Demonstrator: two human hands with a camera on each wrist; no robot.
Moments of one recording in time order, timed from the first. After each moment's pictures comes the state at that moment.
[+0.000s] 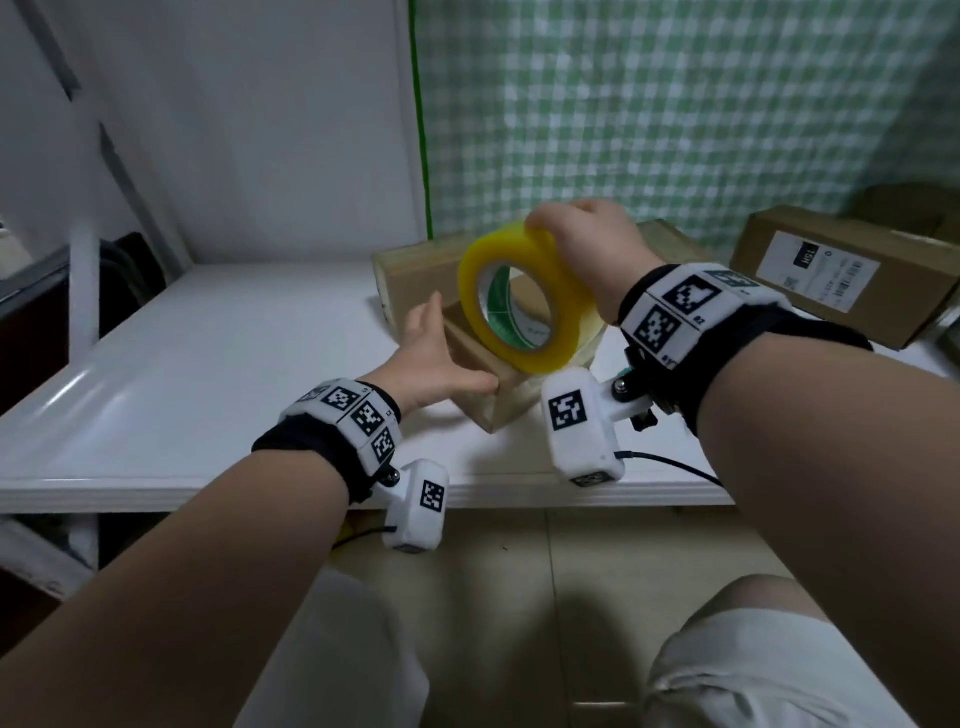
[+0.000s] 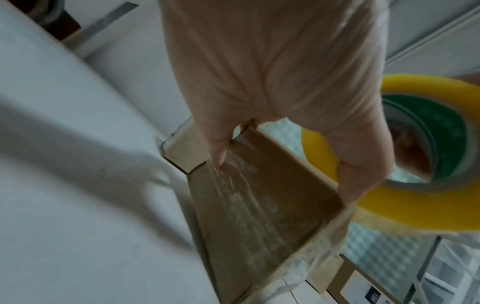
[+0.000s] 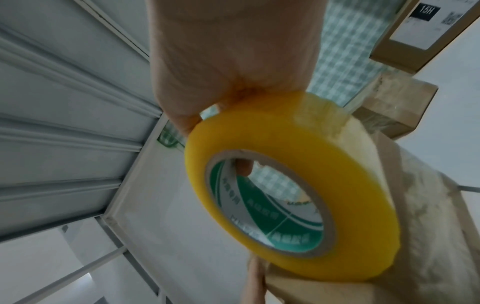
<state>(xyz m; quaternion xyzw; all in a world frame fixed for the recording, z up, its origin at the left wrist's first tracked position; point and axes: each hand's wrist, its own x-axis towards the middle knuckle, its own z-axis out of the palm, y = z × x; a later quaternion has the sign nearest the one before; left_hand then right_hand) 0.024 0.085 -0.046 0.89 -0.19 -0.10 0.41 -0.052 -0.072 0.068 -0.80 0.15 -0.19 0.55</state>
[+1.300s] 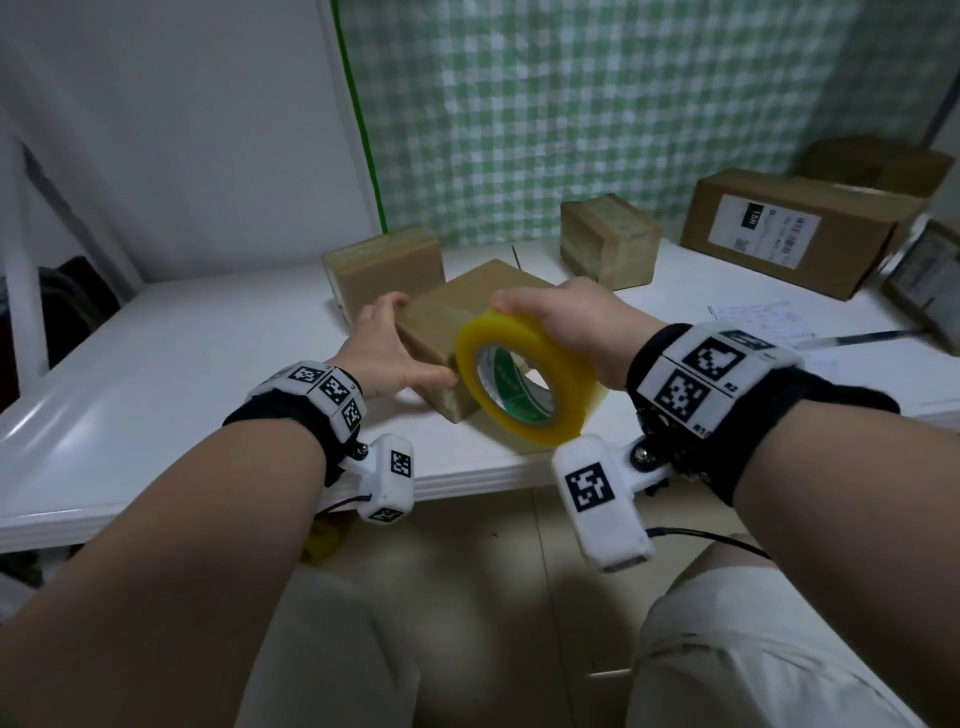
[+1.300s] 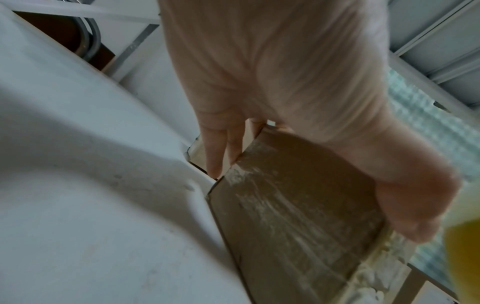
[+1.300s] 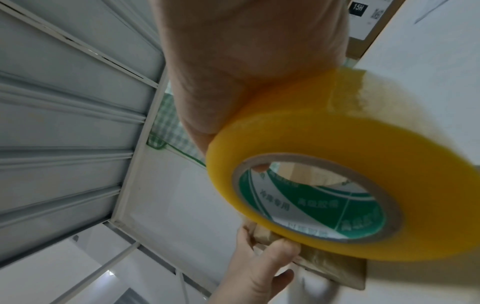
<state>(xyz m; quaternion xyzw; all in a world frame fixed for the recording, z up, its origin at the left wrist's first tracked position) 0.035 0.077 -0.045 0.93 -0.20 -0.04 0.32 -0.098 -0.099 0.018 -0.80 0.19 -0.03 0.56</state>
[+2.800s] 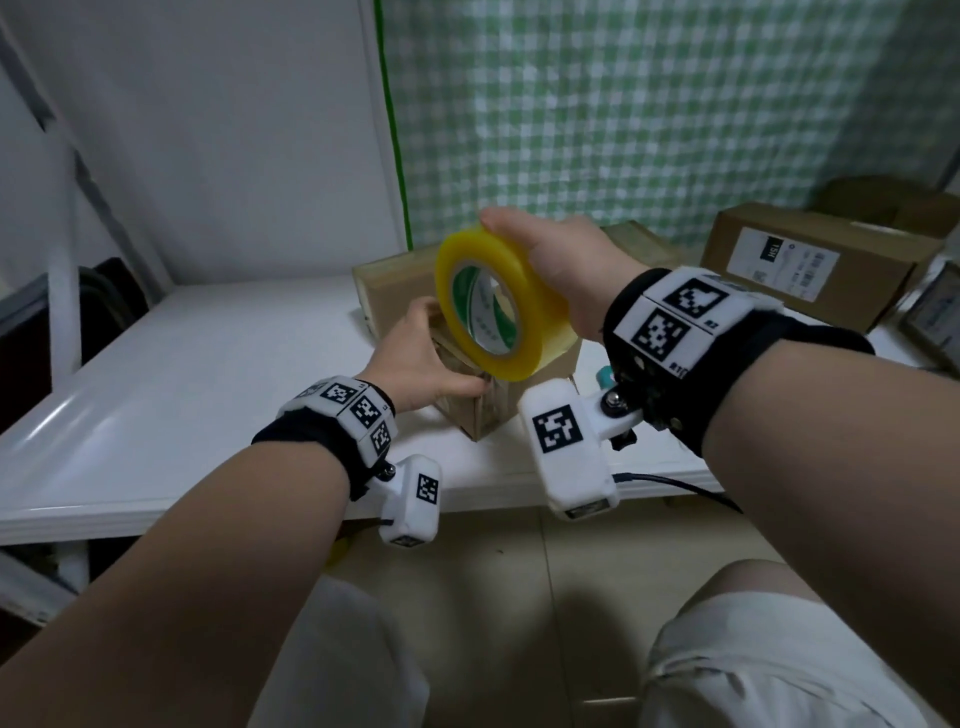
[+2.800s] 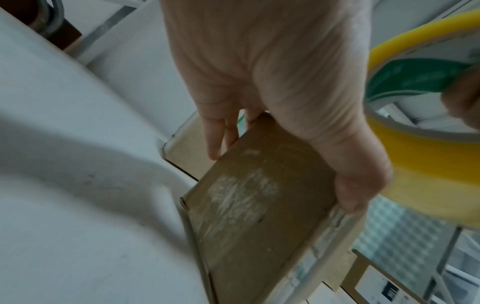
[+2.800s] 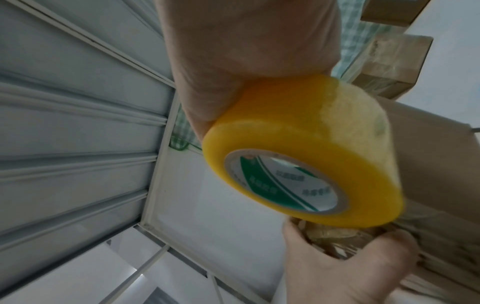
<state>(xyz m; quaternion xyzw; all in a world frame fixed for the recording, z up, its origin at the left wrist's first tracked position) 0.020 0.077 -0.032 0.90 -0.25 0.00 0.37 -0.076 -0.065 0.075 -0.77 0.18 -0.11 0.61</state>
